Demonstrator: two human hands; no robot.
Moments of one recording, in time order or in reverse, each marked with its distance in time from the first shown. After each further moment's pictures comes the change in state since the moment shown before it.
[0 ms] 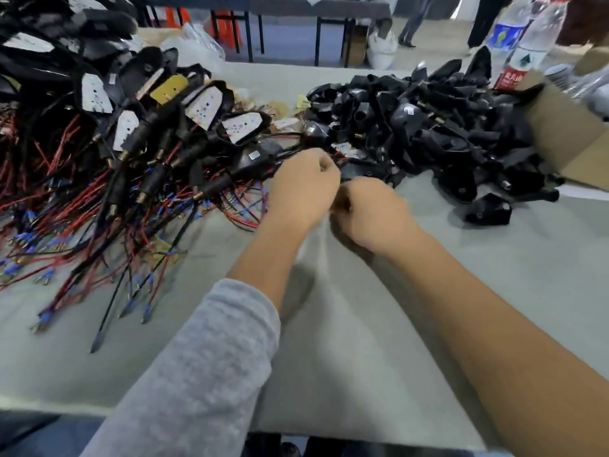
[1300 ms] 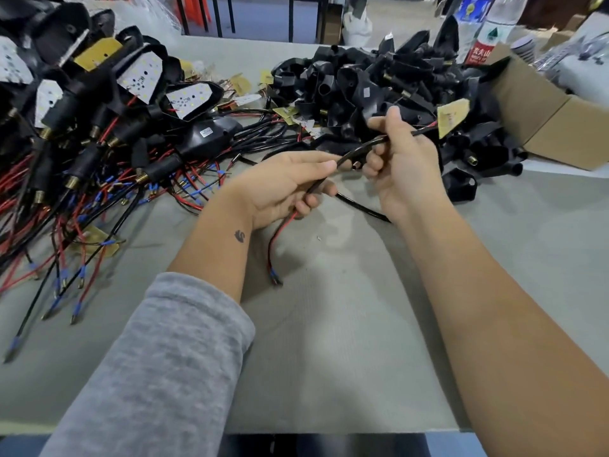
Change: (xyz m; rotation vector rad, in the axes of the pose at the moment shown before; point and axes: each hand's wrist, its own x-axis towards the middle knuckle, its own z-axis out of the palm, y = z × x) left_hand -0.004 -0.006 0.011 -0.867 -0.763 -0.195; right_hand -0.003 0.048 -0.021 1.679 0.417 0.441
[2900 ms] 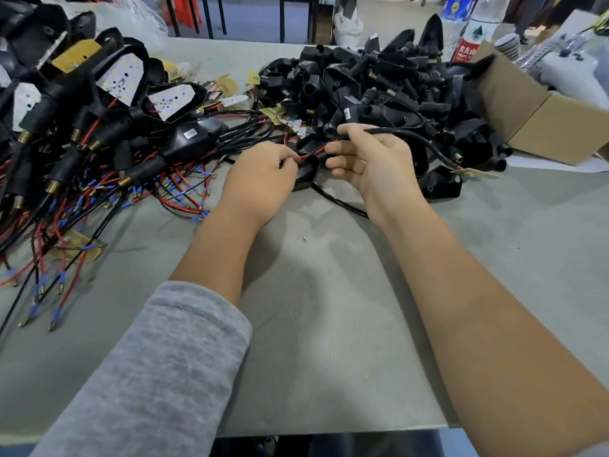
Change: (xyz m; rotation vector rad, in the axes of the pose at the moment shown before) left_hand 0.013 -0.012 0.002 0.967 0.679 0.298; right_hand -0.004 0.004 -0.003 -0.139 -0.134 -0.011
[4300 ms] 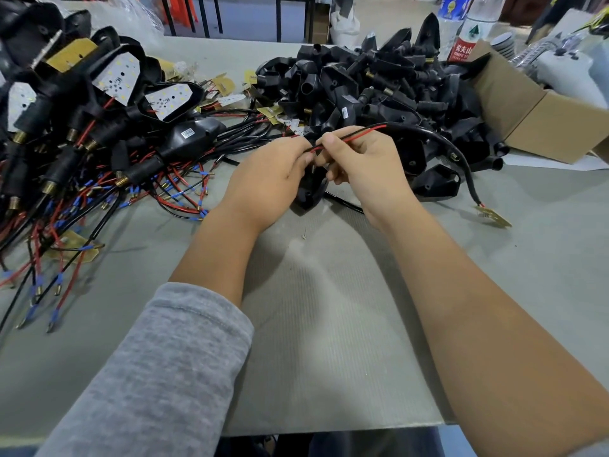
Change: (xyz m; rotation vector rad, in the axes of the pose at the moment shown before) left_hand -0.007 0.013 -0.006 0.009 -0.106 0.260; right_hand -0.008 -0.003 0.006 -0.396 -0.078 -0.148
